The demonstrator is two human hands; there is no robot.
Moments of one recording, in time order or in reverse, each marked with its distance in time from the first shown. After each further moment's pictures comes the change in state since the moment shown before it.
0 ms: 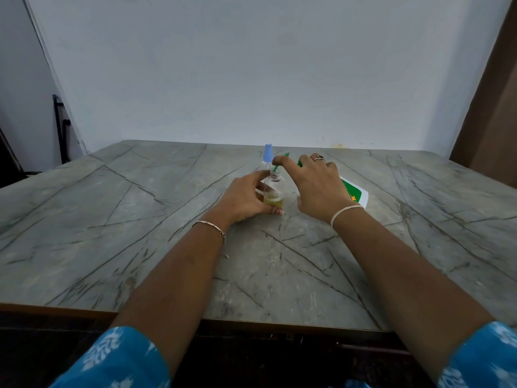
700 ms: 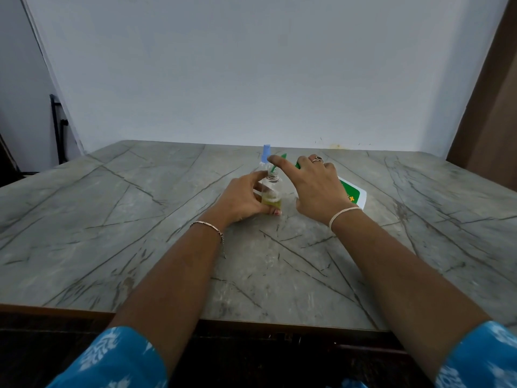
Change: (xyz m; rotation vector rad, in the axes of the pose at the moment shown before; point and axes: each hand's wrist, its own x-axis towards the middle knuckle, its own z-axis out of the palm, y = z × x) left_hand 0.000 0.000 -0.001 -0.012 -0.006 0.004; right_hand -0.003 0.001 0.000 -0.031 0.007 -0.016
